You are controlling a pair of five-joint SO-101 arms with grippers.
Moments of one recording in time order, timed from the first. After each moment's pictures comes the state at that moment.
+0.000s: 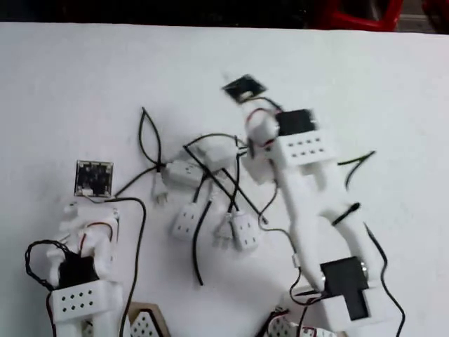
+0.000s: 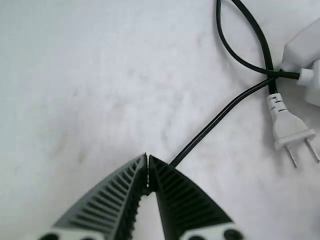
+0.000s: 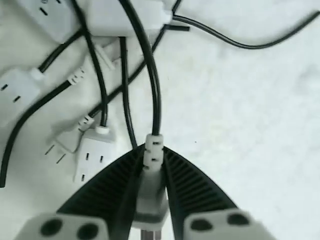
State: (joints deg) left arm -19.4 -83.6 92.8 45.1 -17.4; right arm -14.1 -6.1 9.4 84.7 23.3
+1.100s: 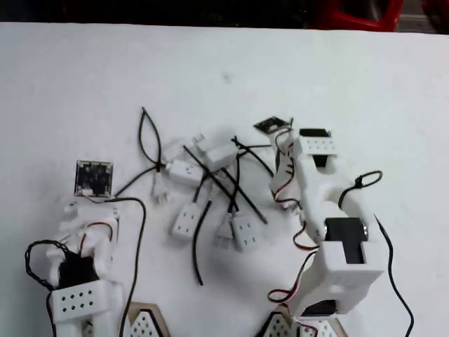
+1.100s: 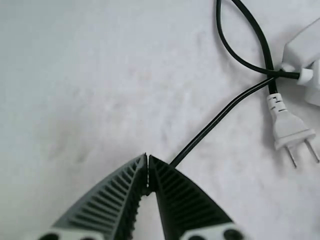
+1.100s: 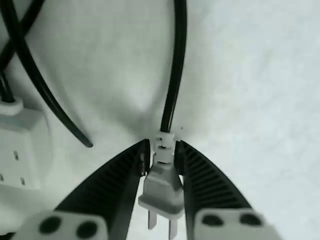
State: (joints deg) left arm -19.4 -83.6 92.8 45.1 -17.4; right arm -3.6 11.5 20.3 73.7 32.3
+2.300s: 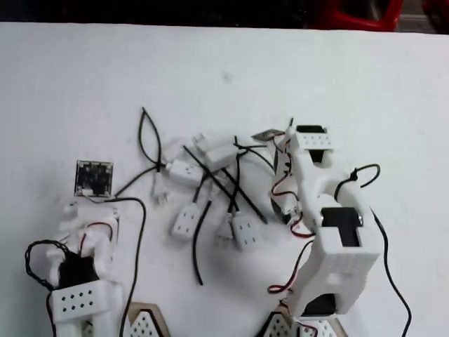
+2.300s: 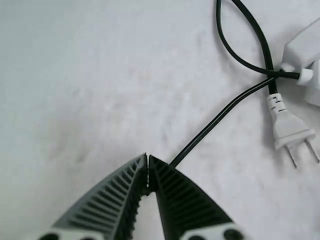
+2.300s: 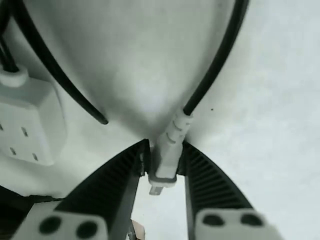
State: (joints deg) left arm -19.4 -83.6 92.8 45.1 -17.4; right arm -3.9 18.4 16.0 82.1 32.3
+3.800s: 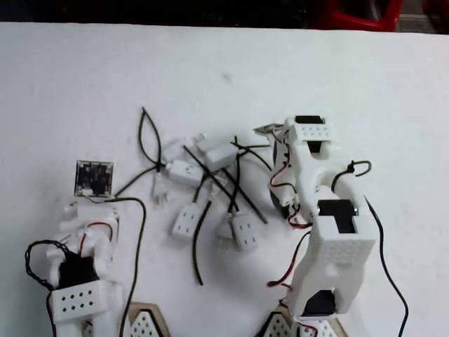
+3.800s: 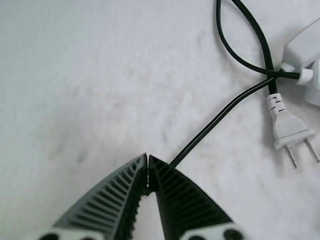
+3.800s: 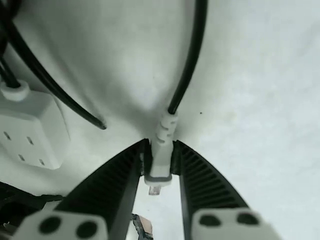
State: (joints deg) left arm -19.4 -83.6 92.8 45.1 -17.4; right arm -4.1 23.1 7.9 87.5 29.0
